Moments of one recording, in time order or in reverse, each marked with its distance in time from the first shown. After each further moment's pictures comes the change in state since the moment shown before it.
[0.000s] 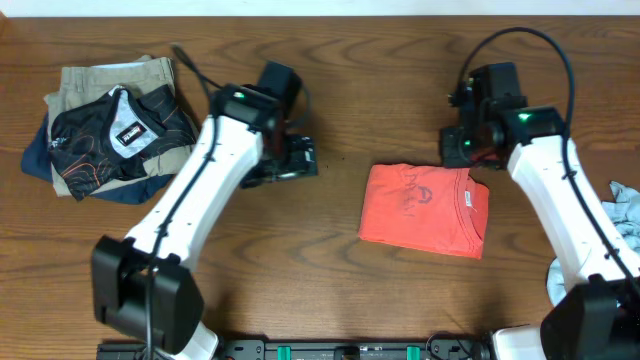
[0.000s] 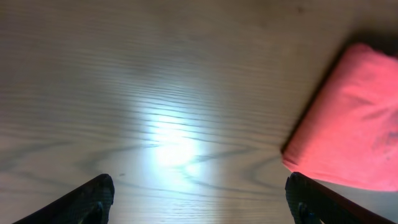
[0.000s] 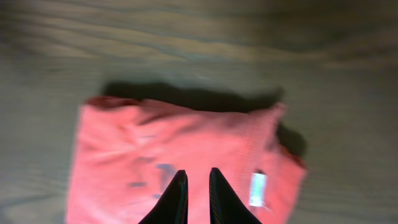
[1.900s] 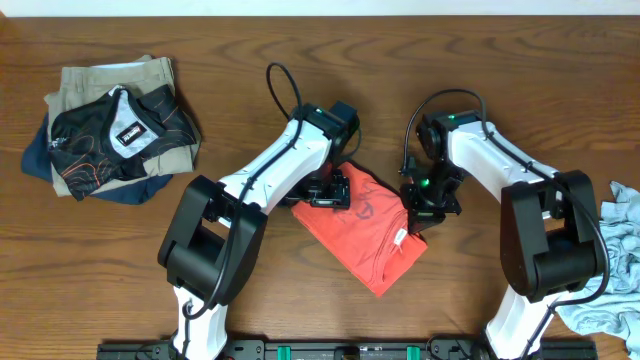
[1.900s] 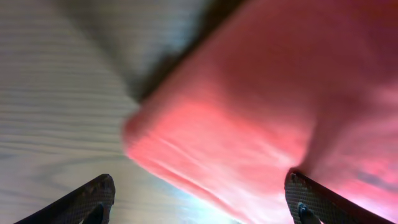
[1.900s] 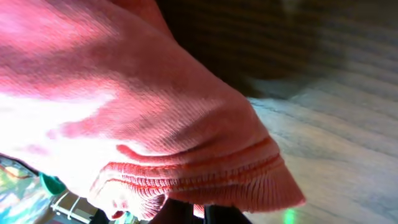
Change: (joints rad) left arm -0.163 0.276 0.000 -0.002 -0.014 -0.002; right arm 0.129 0.352 -0.057 -0.270 -0.278 -0.061
